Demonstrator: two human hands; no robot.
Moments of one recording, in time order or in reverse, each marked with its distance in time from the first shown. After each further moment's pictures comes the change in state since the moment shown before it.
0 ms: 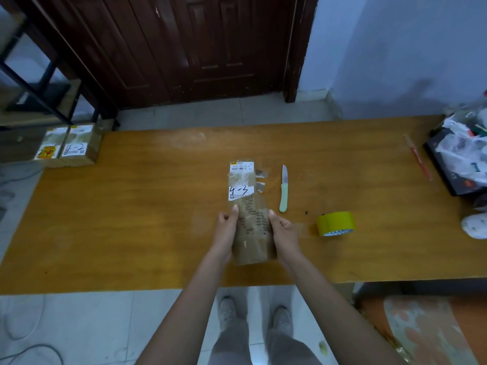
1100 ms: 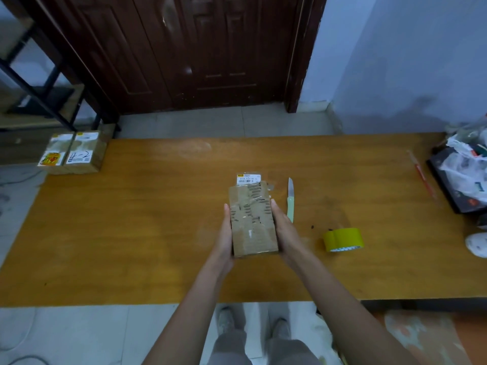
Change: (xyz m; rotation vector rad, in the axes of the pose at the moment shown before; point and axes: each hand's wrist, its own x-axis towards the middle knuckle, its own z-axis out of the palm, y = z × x) left_hand -0.003 0.025 -0.019 -0.414 -0.303 0.019; right_hand 0.010 -0.048 0.026 0.011 -0.289 -0.045
